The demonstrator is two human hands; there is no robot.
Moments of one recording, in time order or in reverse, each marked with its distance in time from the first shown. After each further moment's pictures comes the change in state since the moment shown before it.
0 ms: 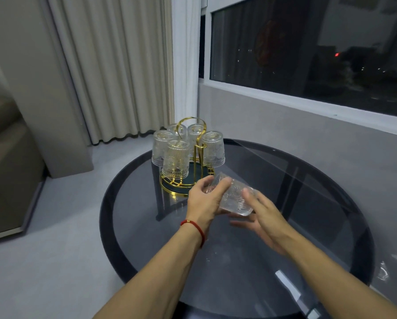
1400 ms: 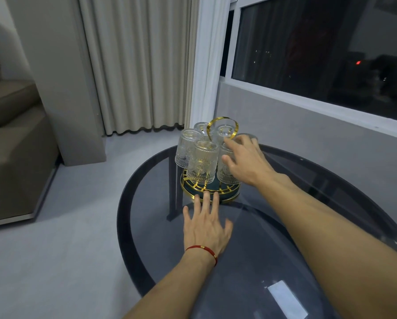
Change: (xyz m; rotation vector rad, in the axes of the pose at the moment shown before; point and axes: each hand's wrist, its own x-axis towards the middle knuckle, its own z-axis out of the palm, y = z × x) left_hand 0.042 -0.065 -0.073 1.508 0.042 0.327; right_hand 0.139 -0.079 0.099 -1.378 0.089 -0.417
